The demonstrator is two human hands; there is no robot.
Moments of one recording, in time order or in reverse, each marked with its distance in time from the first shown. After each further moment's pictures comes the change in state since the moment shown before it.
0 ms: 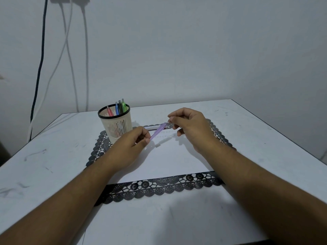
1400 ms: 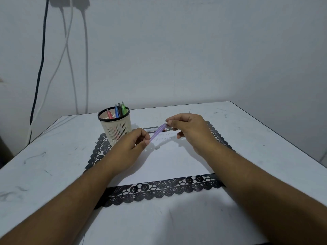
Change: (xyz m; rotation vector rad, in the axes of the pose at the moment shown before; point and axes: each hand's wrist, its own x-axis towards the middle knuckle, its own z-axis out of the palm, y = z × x) left_hand 0.001 0.001 0.000 -0.017 0.036 0.007; right_hand 0.000 0.000 -0.003 -0.043 -0.023 0.038
